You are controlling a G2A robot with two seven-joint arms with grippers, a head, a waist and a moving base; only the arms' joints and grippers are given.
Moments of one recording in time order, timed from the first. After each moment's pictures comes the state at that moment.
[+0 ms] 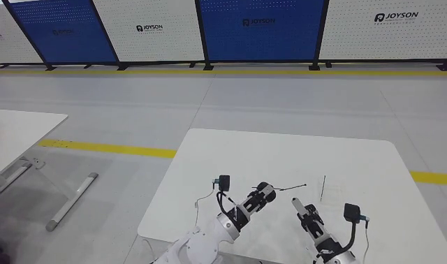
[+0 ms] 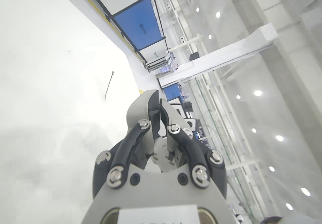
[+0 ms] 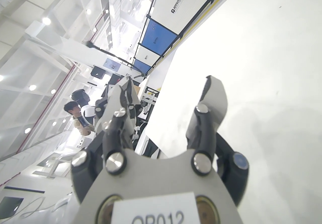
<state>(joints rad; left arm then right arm) 1.55 -1.20 -1.00 -1.80 -0.09 -0.17 -0.04 -1.81 -1.22 1.26 -1.95 -0.29 -0.08 0.17</state>
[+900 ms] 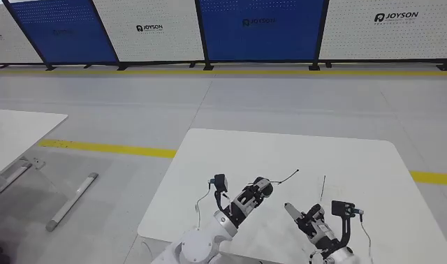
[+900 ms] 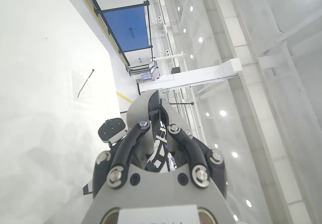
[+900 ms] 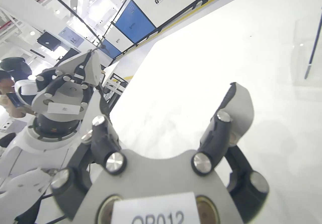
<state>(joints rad) 1.57 -1.21 -1.03 -1.84 -0.28 -0.14 -0.04 -1.77 -1.21 1.24 -1.96 -0.62 -0.03 0.22</state>
